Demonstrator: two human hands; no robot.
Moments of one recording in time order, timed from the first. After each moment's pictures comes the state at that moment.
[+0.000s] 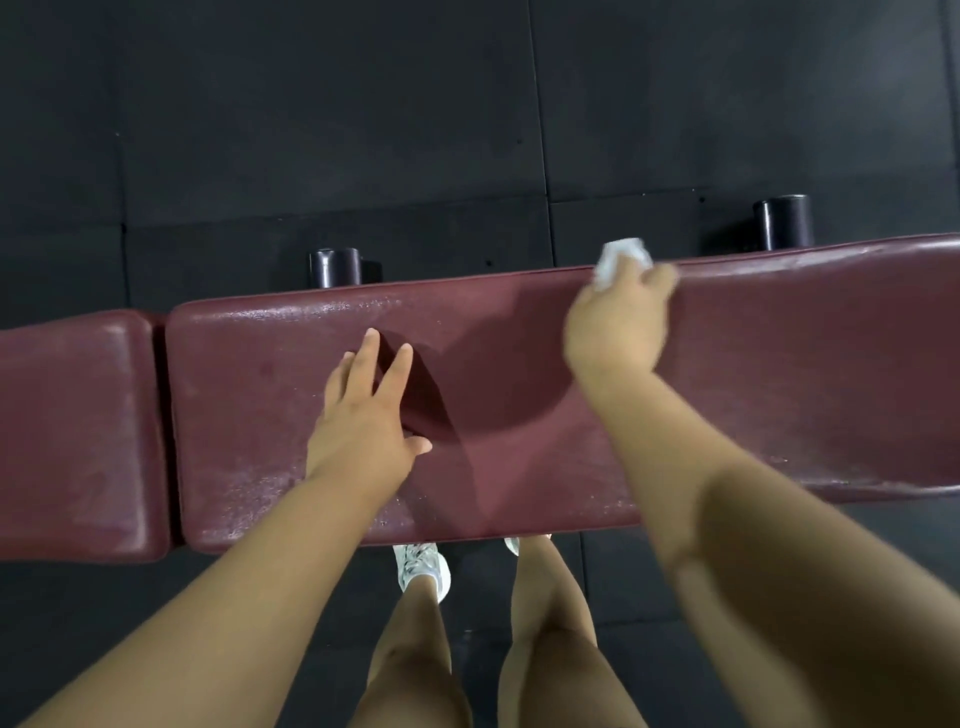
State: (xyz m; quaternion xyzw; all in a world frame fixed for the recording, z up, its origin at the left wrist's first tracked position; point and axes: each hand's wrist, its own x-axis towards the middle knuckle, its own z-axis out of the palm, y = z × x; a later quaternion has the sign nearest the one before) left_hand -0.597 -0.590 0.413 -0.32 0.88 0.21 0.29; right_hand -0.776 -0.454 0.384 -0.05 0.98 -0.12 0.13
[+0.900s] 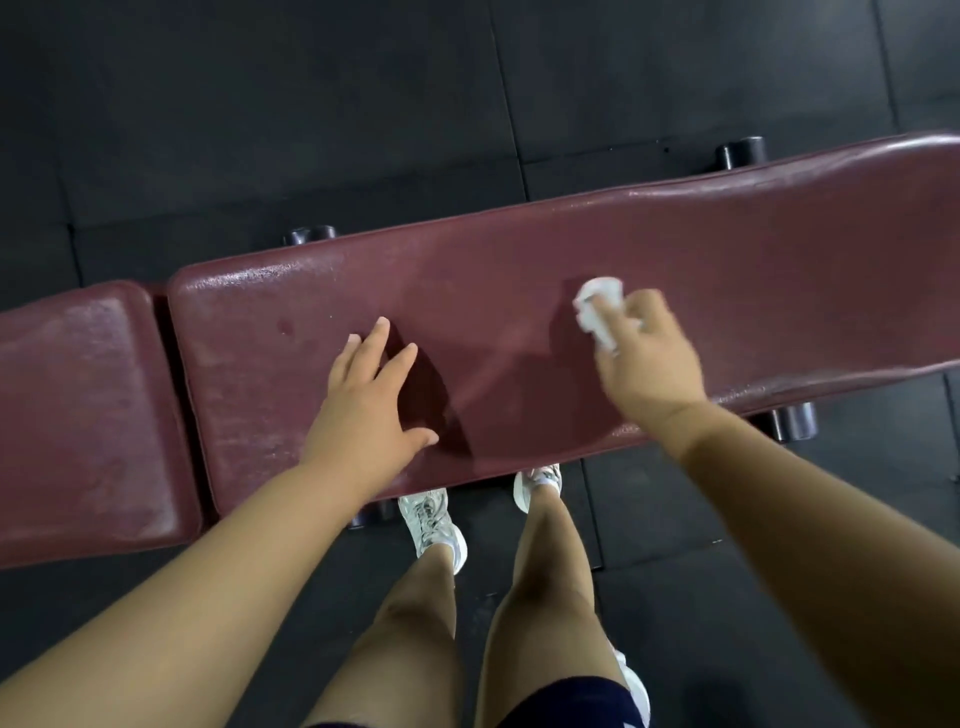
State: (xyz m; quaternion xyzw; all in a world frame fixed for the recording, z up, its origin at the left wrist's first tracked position) left_hand -0.541 -0.615 0.410 -0.22 0.89 0.30 0.27; right_hand -0.685 -0.382 0.377 -0.24 0.95 -0.15 0.10
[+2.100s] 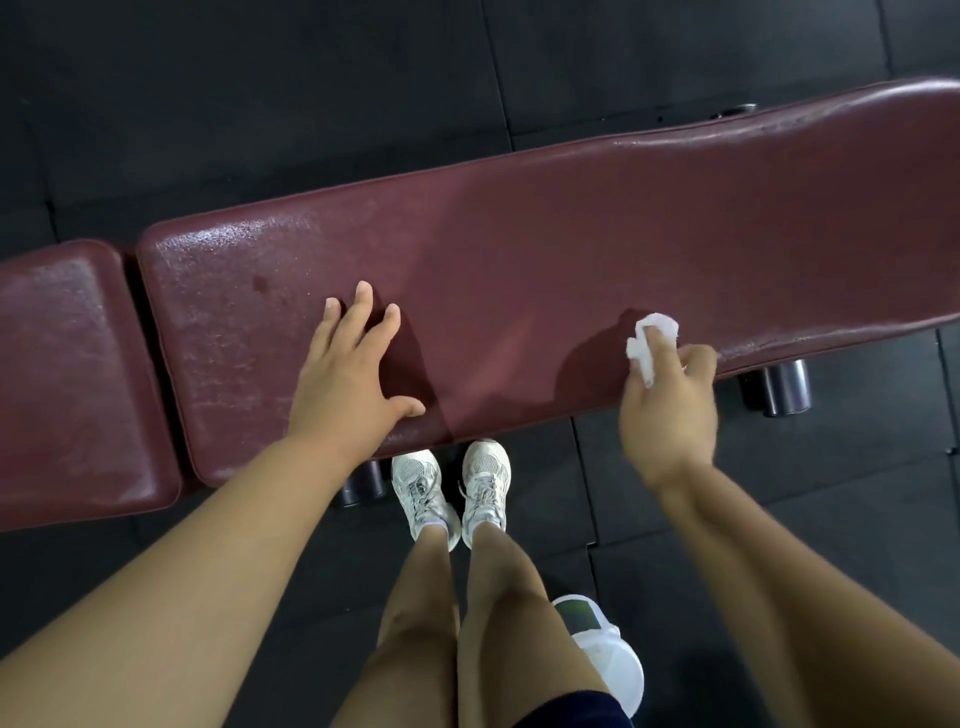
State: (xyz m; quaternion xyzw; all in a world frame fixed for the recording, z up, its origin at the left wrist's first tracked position) left_hand -0.529 -0.604 0.394 -0.22 0.92 0.26 0.22; right_hand -0.611 -0.340 0.384 0.03 0.97 -0.22 0.13
